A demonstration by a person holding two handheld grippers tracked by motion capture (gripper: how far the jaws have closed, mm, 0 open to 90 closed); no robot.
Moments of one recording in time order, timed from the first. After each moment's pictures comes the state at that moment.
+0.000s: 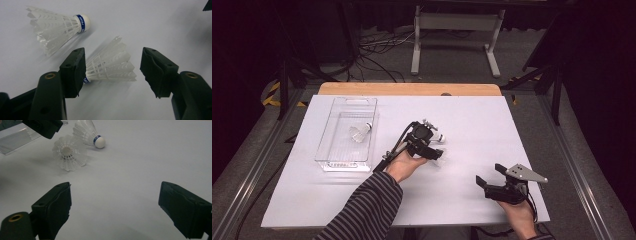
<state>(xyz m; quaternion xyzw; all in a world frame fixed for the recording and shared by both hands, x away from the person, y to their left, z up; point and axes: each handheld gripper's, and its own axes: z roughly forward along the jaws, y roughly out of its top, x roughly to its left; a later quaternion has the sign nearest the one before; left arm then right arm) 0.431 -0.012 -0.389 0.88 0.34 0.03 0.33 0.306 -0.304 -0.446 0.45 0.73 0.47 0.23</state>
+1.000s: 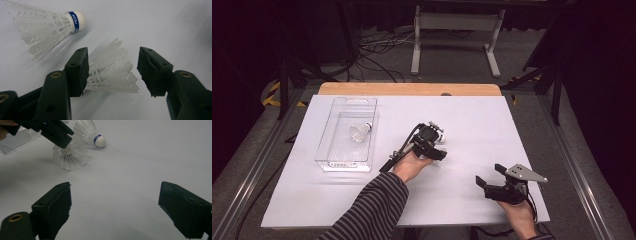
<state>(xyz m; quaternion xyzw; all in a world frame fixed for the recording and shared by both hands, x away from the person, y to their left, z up) 0.438 -0.029 -0.405 0.88 0.35 0.02 0.31 0.306 -0.303 -0.446 0.45 0.73 0.47 0.23</state>
